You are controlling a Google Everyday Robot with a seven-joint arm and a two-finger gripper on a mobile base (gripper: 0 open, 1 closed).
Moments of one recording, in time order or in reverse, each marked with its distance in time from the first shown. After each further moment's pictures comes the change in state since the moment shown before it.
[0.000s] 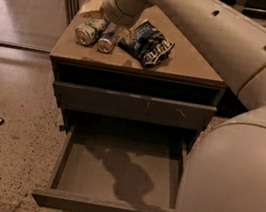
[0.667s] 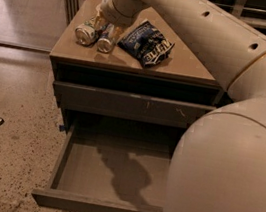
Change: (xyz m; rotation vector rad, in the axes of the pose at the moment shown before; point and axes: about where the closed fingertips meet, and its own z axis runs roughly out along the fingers) arm -0.006 0.000 0.018 0.003 0.005 -0.002
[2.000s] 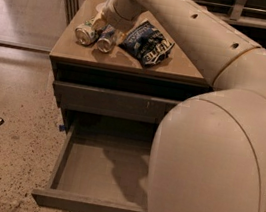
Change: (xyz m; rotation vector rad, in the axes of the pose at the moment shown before) arm -0.008 -0.016 0.030 0.030 0.033 0.033
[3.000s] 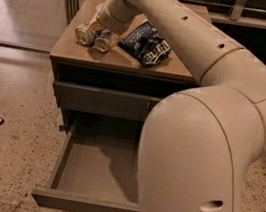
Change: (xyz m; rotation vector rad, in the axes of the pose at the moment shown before) arm 0.003 0.005 0.023 -0.018 0.046 0.005
